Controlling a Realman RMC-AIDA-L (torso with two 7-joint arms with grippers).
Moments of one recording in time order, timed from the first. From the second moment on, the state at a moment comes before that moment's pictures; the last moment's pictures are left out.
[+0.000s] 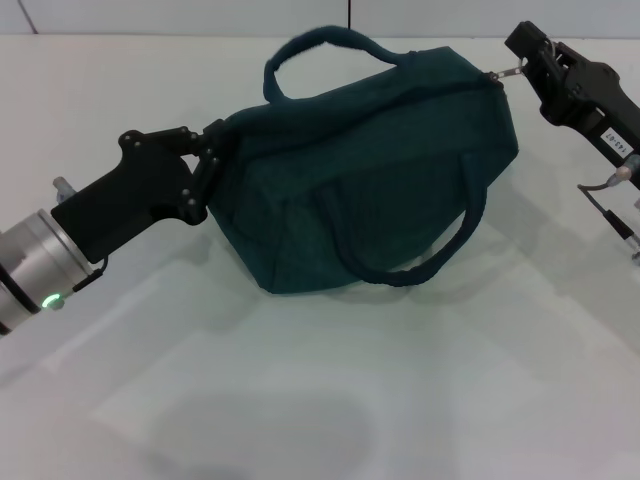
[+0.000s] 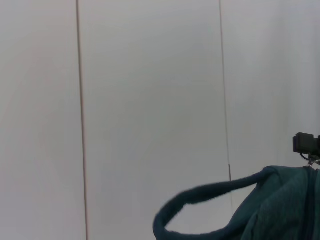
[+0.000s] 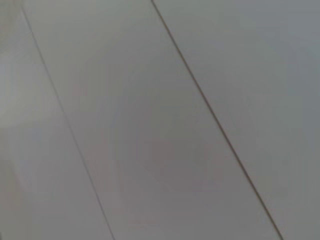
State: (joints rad) left arm -0.45 -2.02 1.18 0.17 0.96 1.44 -0.58; right arm 0.51 2.03 -1.92 -0.27 0.01 -1.38 0.89
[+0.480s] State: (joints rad) left arm -0.43 -2.09 1.14 0.16 0.91 1.46 -0.48; right arm 0.51 2.03 -1.93 -0.27 0.02 -1.38 0.90
